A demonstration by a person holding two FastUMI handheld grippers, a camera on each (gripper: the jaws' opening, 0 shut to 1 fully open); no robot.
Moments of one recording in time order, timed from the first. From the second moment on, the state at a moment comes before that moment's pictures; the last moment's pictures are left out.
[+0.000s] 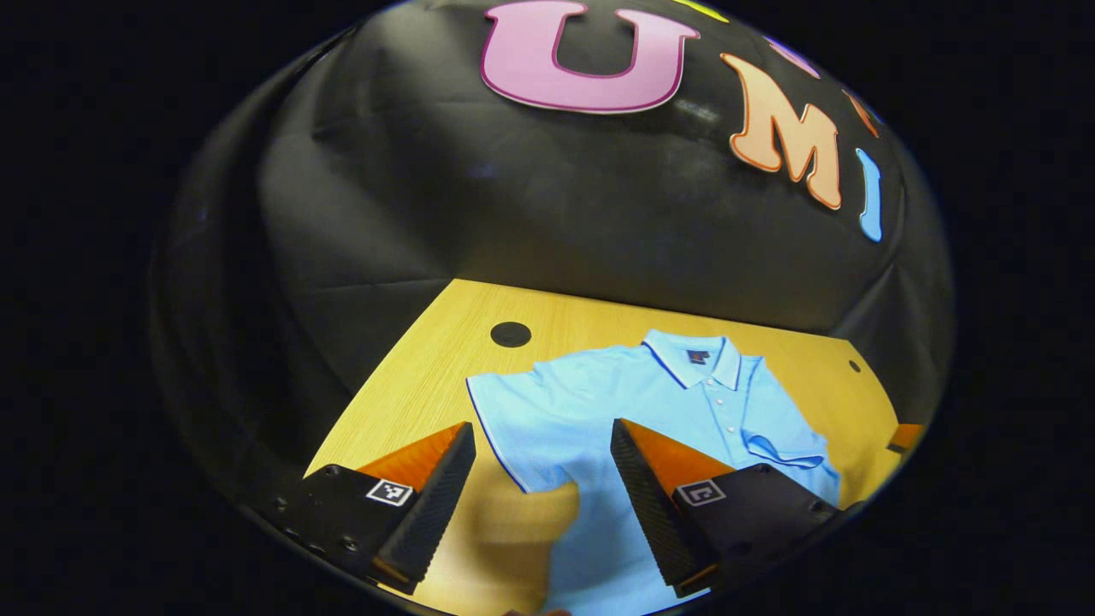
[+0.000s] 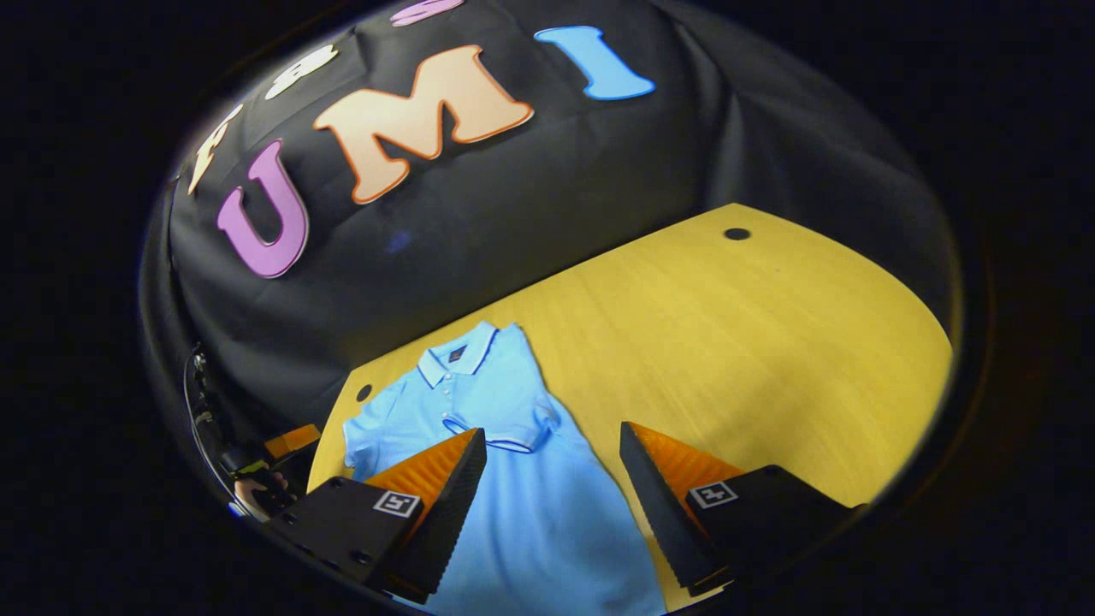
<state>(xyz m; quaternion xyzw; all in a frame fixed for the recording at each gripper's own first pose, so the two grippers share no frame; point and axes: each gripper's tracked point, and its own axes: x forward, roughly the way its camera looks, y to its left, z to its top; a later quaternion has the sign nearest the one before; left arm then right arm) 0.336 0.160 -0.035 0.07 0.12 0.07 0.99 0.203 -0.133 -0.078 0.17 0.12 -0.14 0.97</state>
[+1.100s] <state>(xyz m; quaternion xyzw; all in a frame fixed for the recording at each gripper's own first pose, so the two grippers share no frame) 0.423 0.188 -0.083 0.09 0.16 0.04 0.98 0.131 -0.123 -0.101 0.14 0.12 -0.26 0.95</state>
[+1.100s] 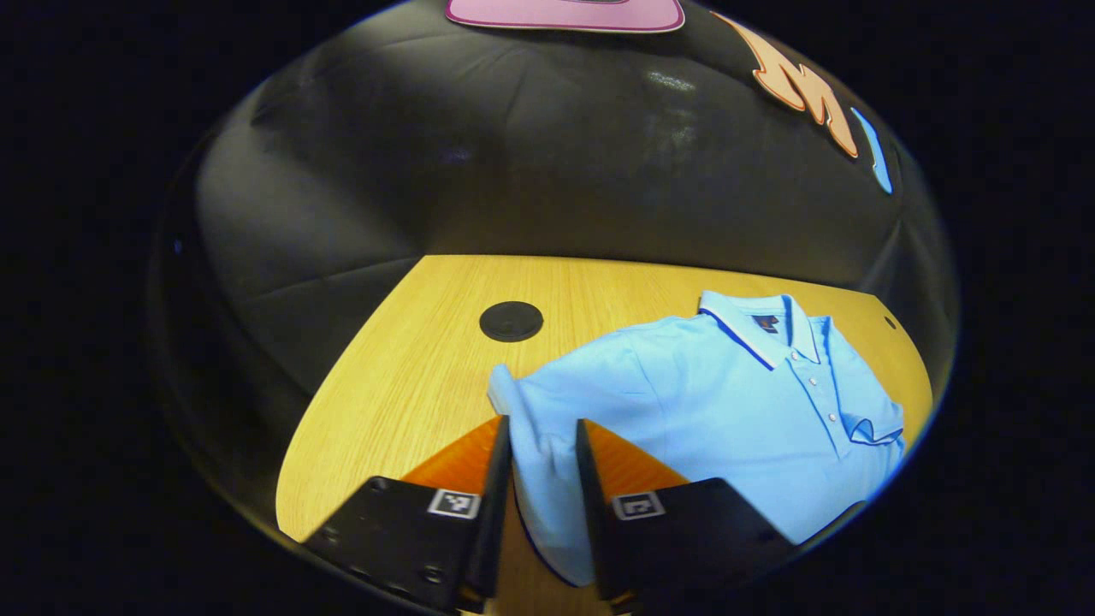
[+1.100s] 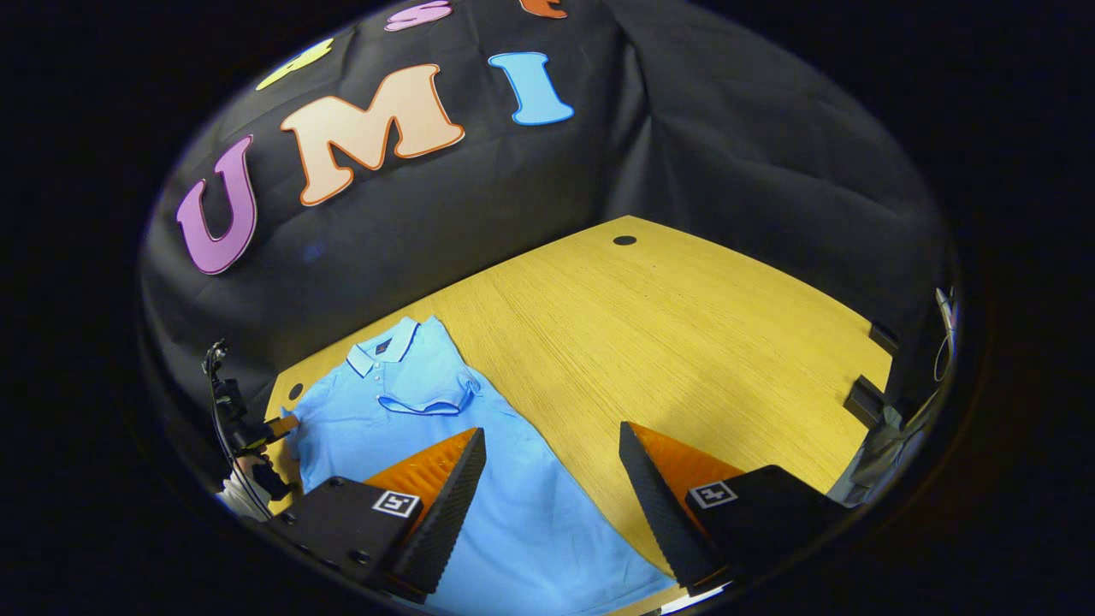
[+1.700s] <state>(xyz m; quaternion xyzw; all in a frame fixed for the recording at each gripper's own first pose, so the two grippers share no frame) 0.421 0.120 -0.053 0.08 0.13 -0.02 0.99 0.130 -0.121 -0.100 0.14 0.12 -0.25 0.95</state>
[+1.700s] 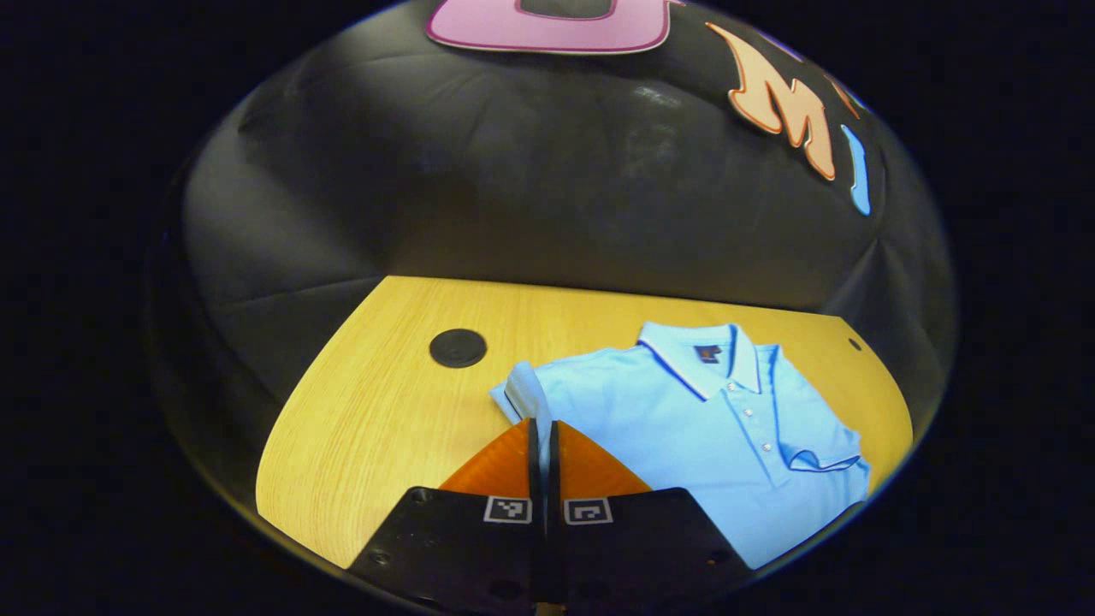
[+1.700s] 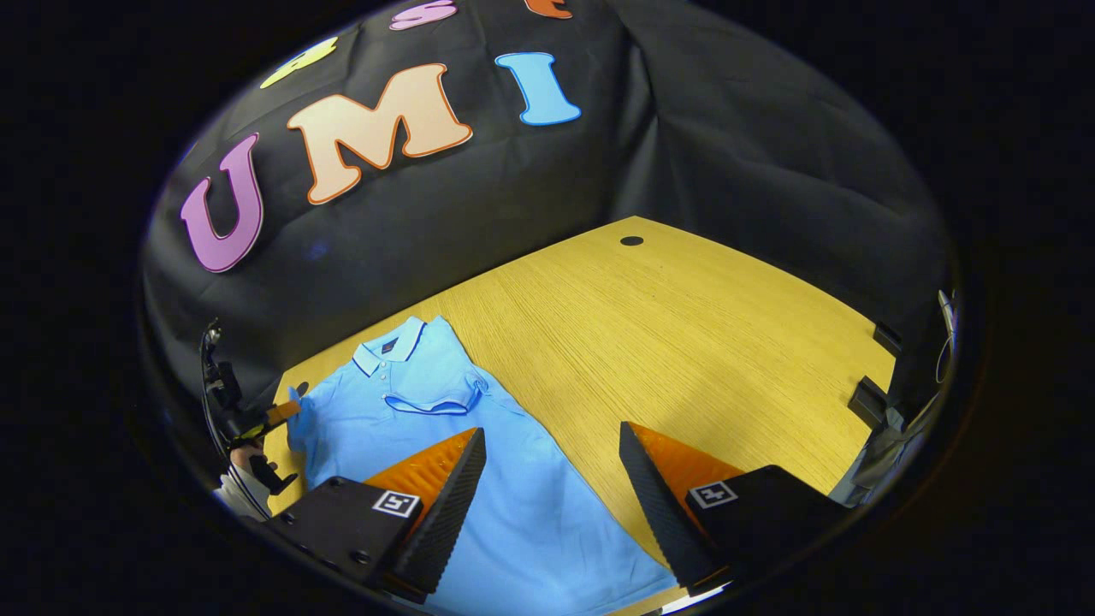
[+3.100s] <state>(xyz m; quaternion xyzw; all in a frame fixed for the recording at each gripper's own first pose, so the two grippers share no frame) 0.171 0.120 -0.124 0.10 0.17 0.09 0.98 0.090 -0.093 -0.153 0.04 0.15 -0.10 0.98</state>
